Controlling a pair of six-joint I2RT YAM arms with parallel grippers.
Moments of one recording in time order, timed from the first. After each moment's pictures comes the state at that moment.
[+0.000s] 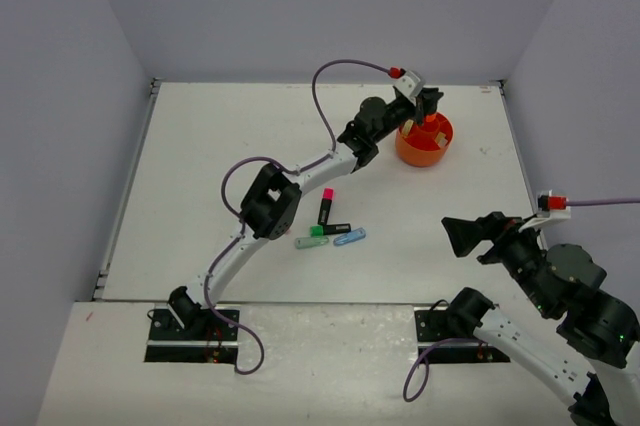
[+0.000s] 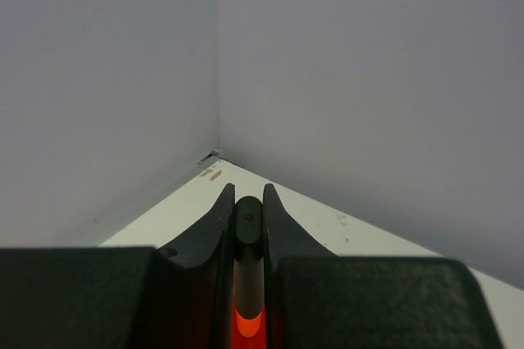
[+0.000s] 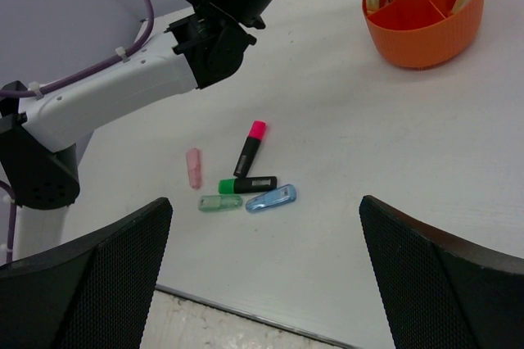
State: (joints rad) left arm -0.81 2.62 2.30 0.64 0.17 -0.12; right arm 0.78 0.27 1.02 -0.97 0.42 0.61
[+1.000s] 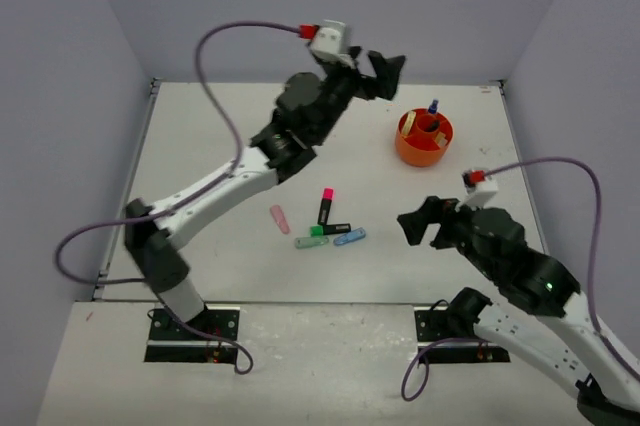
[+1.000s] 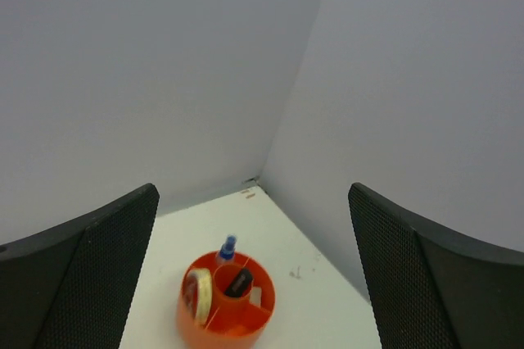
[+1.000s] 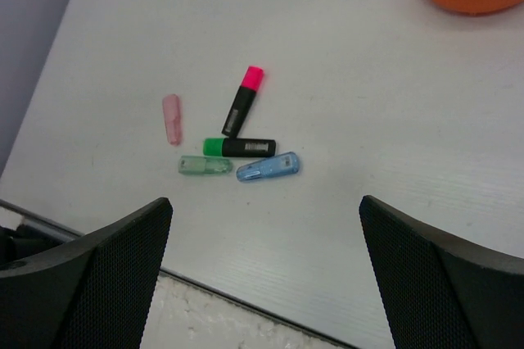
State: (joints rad) left arm -0.88 1.85 1.81 0.33 -0.24 -0.21; right arm 0.78 0.43 0.85 -0.81 0.32 0.59
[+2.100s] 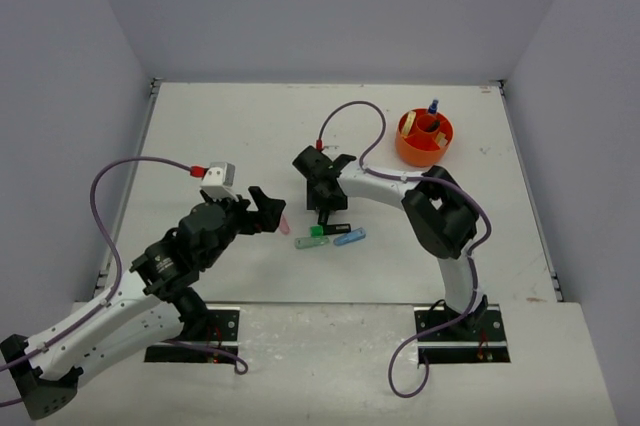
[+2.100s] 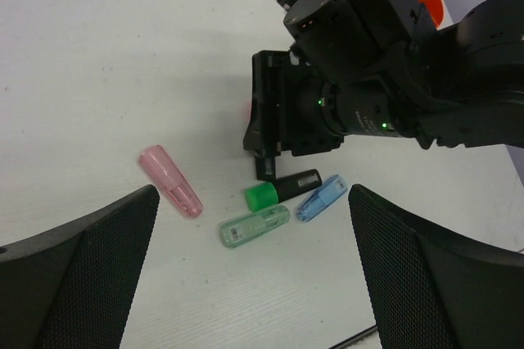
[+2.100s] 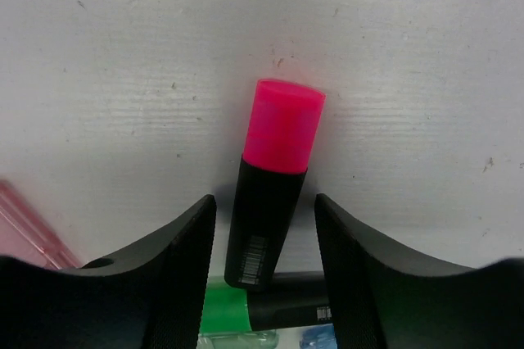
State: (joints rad) left arm -0.83 0.61 0.60 -0.32 -0.40 -0.62; right arm 0.83 2.06 1.47 -0.64 0.28 0.80
